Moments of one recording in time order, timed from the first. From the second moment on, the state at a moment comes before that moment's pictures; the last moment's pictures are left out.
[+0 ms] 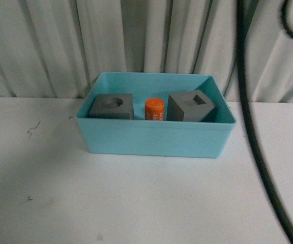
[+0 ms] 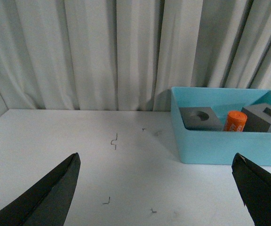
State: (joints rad) left arm 0.00 0.01 0.01 0.00 0.00 -0.01; right arm 0.25 1.75 1.17 0.47 -0.16 -0.03
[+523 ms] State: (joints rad) left arm 0.00 0.01 0.01 0.00 0.00 -0.01; right arm 0.14 1.36 0.69 0.36 -0.02 0.03
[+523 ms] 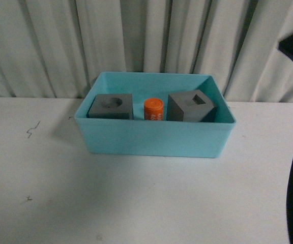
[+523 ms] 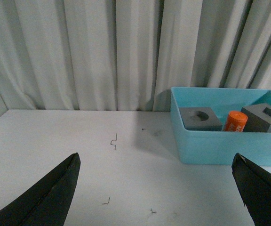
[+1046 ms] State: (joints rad) left arm 0.00 0.01 0.01 0.00 0.00 -0.01; right arm 0.13 0.95 0.14 0.83 0.14 0.02
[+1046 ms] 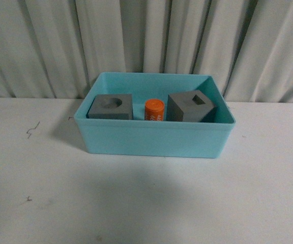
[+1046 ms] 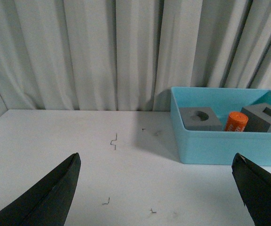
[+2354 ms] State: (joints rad) left arm 0.00 0.01 0.01 0.00 0.00 -0.01; right arm -0.01 0.24 0.01 0.24 0.00 0.00
